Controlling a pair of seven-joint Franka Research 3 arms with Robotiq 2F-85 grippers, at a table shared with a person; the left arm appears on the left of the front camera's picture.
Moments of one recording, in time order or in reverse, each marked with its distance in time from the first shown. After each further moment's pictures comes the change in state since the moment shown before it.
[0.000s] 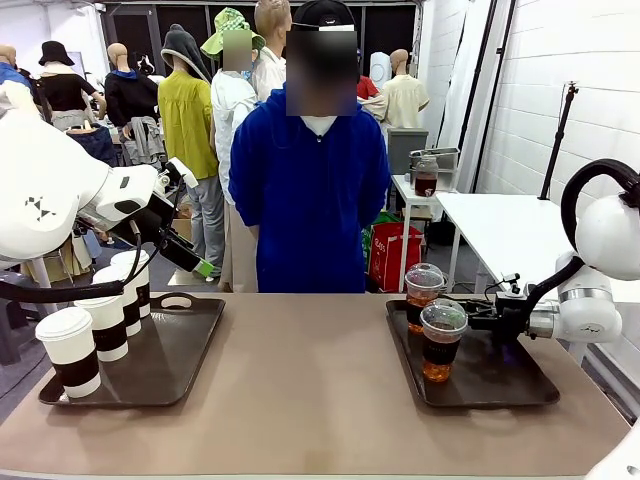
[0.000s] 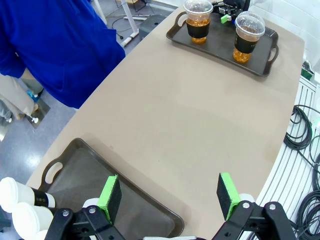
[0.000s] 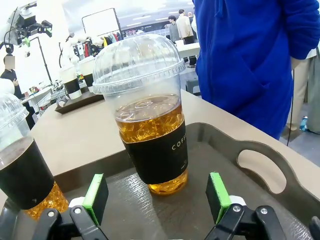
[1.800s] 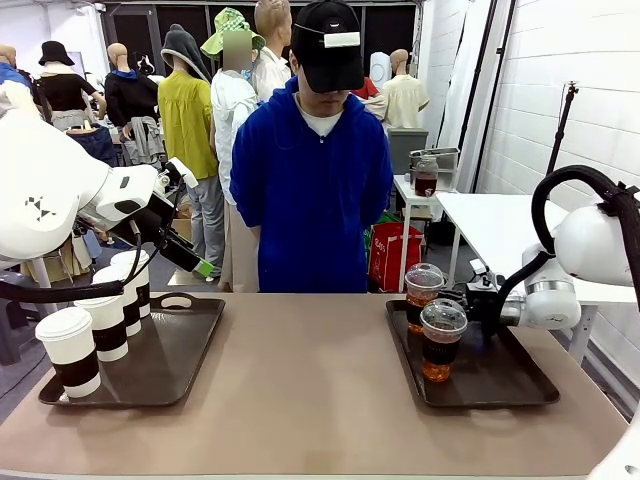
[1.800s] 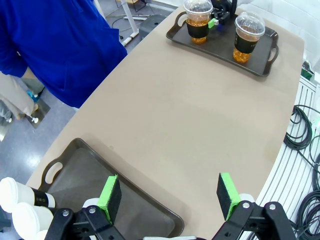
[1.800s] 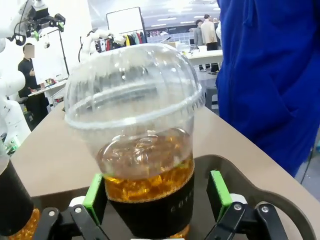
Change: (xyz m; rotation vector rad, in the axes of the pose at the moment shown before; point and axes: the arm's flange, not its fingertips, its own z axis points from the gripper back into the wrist) left arm 0.000 0.000 0.000 0.000 0.000 0.000; right arm 0.012 -0.021 -0.064 0.113 -0.018 0.069
